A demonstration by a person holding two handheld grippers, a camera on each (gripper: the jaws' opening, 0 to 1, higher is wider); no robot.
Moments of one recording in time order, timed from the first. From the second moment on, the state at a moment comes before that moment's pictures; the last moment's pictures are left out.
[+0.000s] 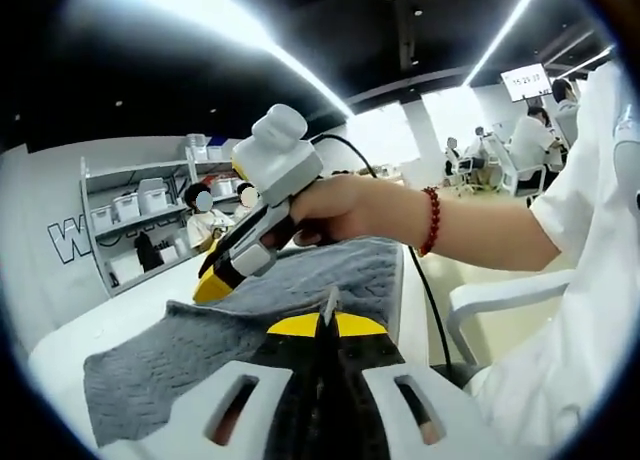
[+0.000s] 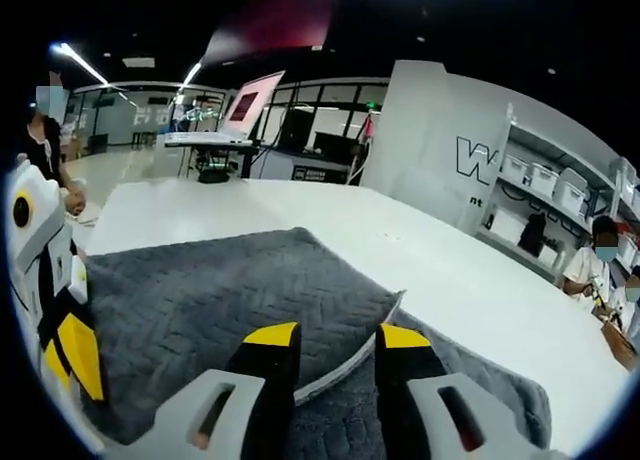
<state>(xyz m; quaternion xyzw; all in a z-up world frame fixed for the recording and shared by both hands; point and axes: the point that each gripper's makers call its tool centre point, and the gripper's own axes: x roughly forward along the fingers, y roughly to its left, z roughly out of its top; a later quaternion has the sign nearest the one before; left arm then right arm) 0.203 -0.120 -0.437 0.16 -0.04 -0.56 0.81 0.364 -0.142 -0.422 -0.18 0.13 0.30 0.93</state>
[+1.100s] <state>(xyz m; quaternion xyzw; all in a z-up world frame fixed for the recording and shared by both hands) 0.204 -0.108 -0.432 0.15 -0.04 -0.56 0.81 0.391 -0.137 -0.431 -0.17 0.17 0.30 0.93</state>
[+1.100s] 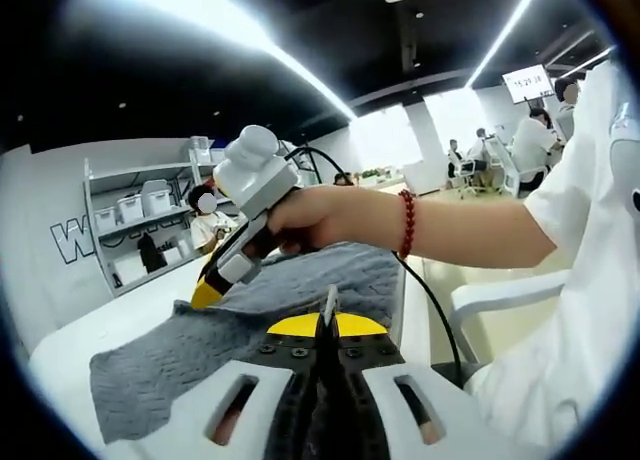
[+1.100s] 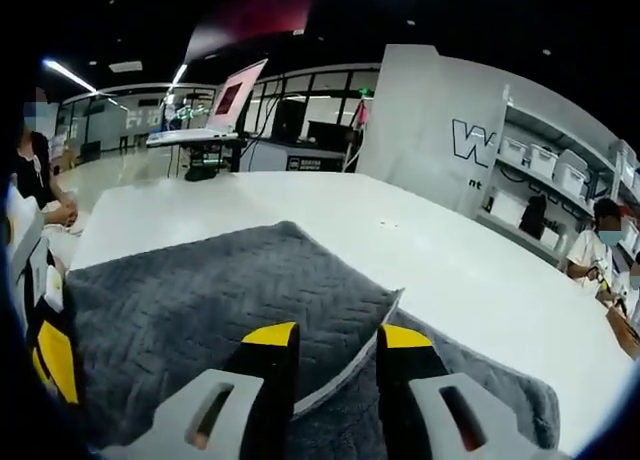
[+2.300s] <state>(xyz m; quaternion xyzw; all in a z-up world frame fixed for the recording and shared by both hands) 0.202 -0.105 -0.433 0.14 -0.04 -0.56 0.81 0.407 -0.139 -0.463 -0.13 0.21 0.27 0.93</state>
